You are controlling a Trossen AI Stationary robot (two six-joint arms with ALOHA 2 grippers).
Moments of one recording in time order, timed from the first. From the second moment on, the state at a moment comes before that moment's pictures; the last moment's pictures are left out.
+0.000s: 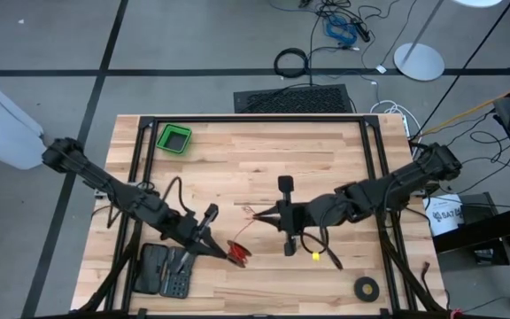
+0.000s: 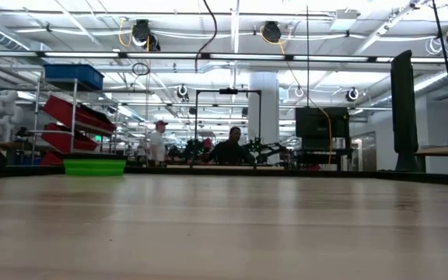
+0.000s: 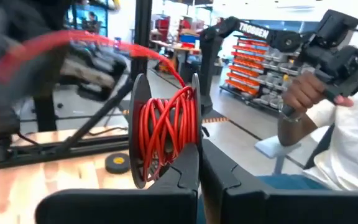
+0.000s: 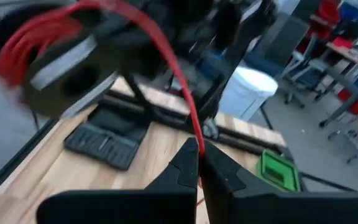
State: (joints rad) left arm -0.51 1.22 0.88 0.37 0.01 -0.12; right arm 0.41 1.50 1.37 -0.13 0.43 -0.21
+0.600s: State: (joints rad) left arm -0.48 1.39 0.98 0.52 0.23 -0.11; right arm 0.31 1.57 1.37 -0.03 0.28 -0.15
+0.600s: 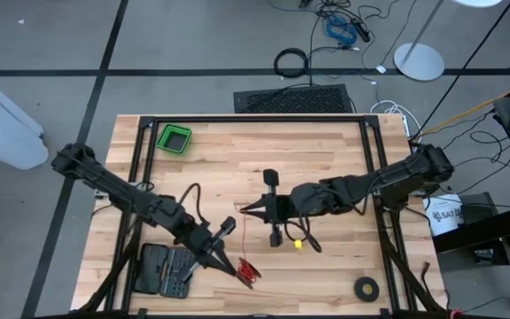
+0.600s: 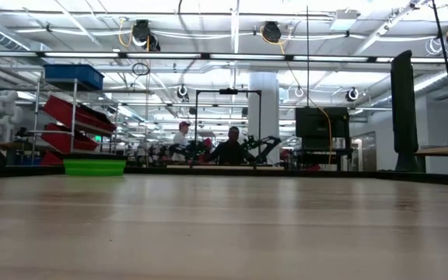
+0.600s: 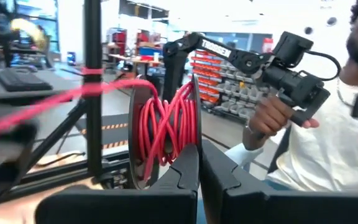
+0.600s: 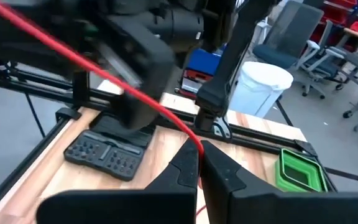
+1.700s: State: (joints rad) left arm -0.50 1.35 1.14 0.24 -0.09 0.07; right arm 0.47 1.64 1.37 -0.27 0.29 0.10
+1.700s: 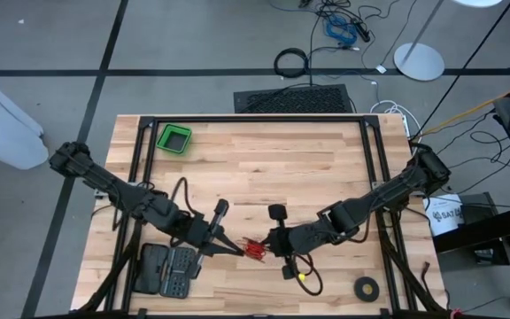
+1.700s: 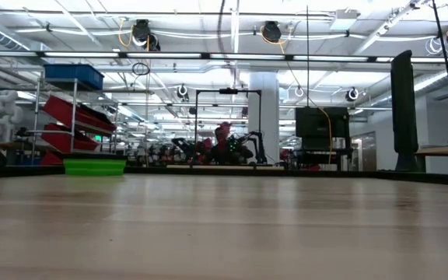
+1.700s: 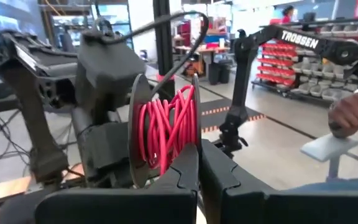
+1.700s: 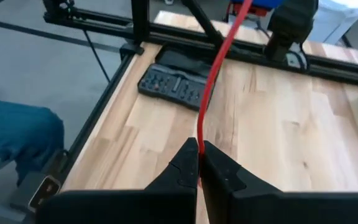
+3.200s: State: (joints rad) left arm -0.52 1.34 1.14 -0.12 -0.25 -0.25; right arm 0.56 1.45 1.37 -0.30 0.51 -0.12
